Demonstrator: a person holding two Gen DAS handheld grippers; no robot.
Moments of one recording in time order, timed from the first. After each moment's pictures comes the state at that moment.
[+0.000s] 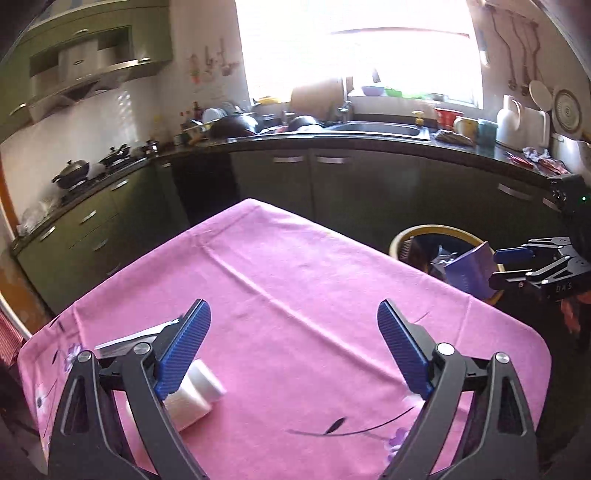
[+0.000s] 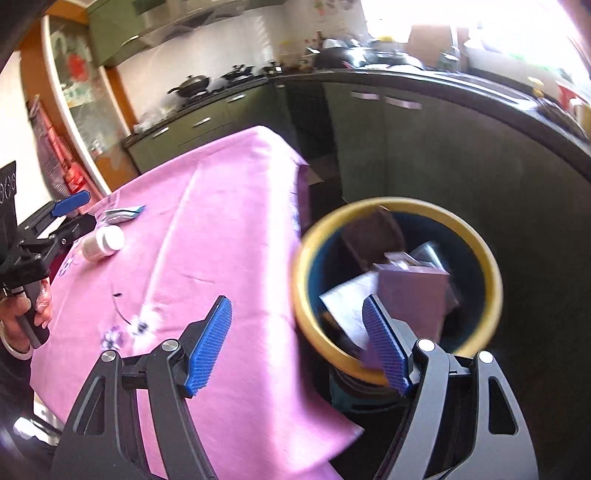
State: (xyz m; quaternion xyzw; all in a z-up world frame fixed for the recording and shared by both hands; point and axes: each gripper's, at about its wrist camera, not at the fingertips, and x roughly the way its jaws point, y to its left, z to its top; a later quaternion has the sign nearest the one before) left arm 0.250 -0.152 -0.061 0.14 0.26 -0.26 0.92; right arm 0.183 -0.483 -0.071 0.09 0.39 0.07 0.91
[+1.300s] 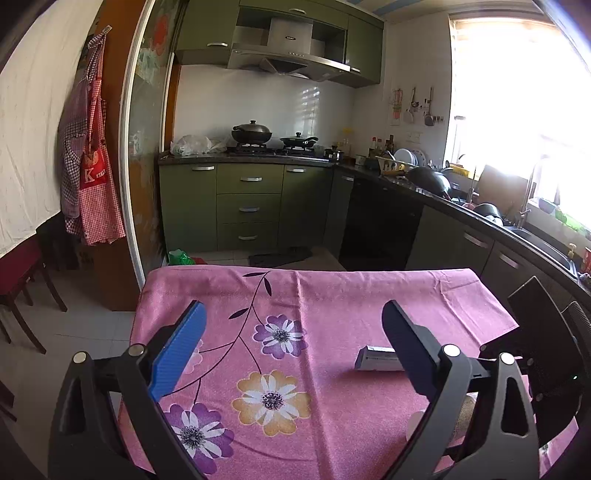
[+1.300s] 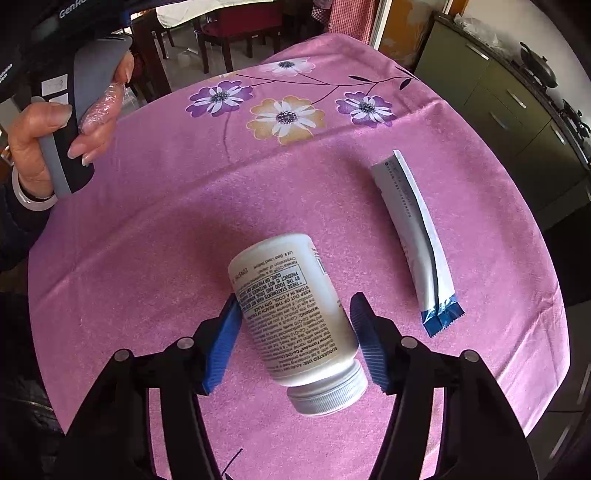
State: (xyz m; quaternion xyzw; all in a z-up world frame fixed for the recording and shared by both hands) left arm 0.304 0.081 -0.040 -0.05 0.22 0.01 0.97; right arm 0.356 -0.109 -0.102 -0.34 0.47 0.46 0.67
